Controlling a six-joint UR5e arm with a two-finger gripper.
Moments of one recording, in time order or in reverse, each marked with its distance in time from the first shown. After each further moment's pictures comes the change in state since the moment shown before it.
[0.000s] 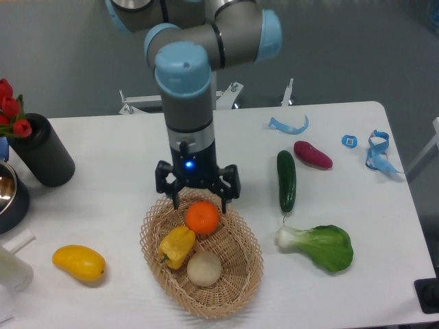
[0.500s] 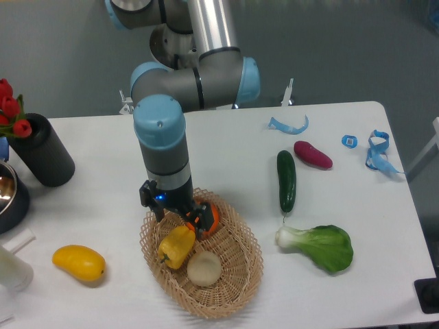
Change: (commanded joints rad) arm -0.026 -0.117 0.006 0.011 0.040 0.425
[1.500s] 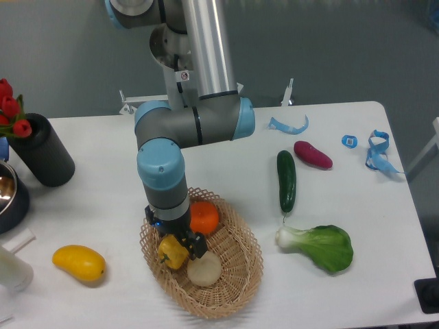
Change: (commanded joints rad) arm -0.020 -0.095 -0.011 0.086 -0.006 0.002
